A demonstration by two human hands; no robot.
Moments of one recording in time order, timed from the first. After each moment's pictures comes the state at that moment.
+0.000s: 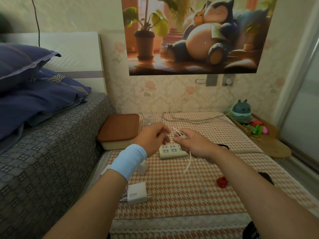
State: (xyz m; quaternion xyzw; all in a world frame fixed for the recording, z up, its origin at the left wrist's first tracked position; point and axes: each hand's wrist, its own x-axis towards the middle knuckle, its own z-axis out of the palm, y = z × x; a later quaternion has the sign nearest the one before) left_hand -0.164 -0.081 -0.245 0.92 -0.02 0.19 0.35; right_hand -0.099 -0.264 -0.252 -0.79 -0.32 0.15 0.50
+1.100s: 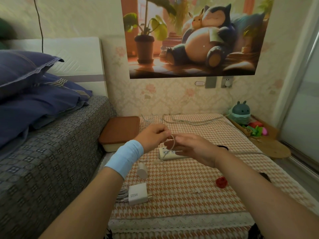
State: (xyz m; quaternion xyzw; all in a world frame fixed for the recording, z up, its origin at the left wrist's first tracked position) left_hand -0.175 -0.088 -0.215 0.90 -0.04 0.11 0.43; right_hand -0.108 -0.272 -0.253 -0.67 -0.32 0.29 0.61
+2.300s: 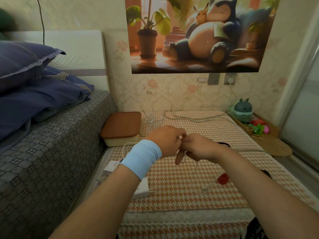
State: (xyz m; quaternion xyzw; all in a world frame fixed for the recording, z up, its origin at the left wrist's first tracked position) left_hand -0.175 -0.116 -0.221 0.99 -0.11 0.09 0.08; right_hand -0.117 -0.269 -0.248 -0.80 -0.32 0.24 0.45
